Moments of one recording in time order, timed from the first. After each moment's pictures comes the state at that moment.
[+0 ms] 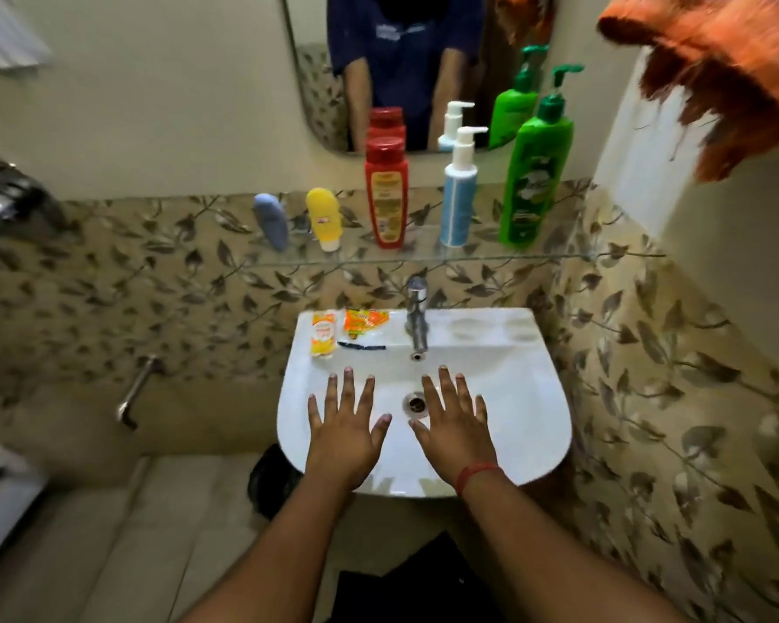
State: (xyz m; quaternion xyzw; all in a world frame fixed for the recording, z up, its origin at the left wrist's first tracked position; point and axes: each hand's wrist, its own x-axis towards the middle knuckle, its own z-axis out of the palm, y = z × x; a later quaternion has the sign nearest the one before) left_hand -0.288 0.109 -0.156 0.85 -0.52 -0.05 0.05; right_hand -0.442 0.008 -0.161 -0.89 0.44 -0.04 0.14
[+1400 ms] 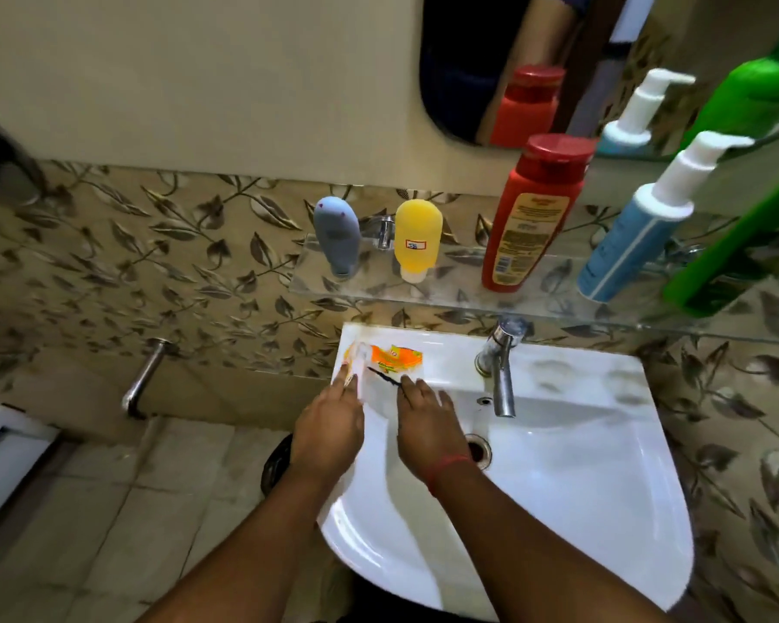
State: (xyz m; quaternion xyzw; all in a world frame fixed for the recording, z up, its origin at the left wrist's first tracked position) left_hand -0.111 0.041 -0.184 0.88 -0.46 -0.09 0.12; right_hand -0.239 -0.057 -0.188 -0.94 0.32 0.07 0.11
